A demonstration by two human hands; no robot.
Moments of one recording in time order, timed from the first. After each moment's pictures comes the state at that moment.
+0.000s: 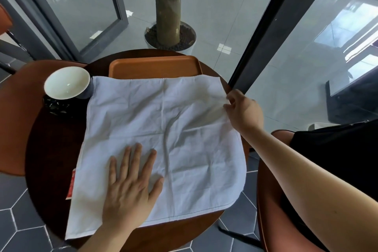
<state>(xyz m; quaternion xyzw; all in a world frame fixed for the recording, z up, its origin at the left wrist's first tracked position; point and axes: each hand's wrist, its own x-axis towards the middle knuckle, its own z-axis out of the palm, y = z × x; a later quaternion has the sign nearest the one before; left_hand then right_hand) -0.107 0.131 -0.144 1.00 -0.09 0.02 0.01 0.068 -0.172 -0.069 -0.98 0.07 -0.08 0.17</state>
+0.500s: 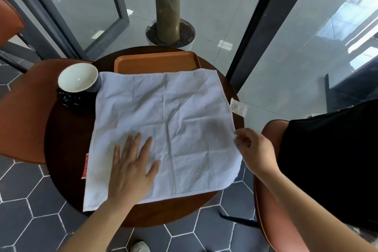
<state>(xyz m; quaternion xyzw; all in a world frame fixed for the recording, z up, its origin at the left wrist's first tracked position) -0.110 0.137 -0.104 0.99 -0.07 -0.04 0.06 -0.074 -0.200 -0.078 -0.94 0.06 -0.06 0.33</state>
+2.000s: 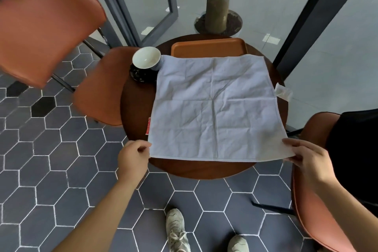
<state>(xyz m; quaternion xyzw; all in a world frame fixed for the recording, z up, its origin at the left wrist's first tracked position) -0.198 0.231 -0.083 0.89 0.24 0.06 0.38 -0.148 -0.217 -0.089 -0.75 0.24 0.06 0.61</state>
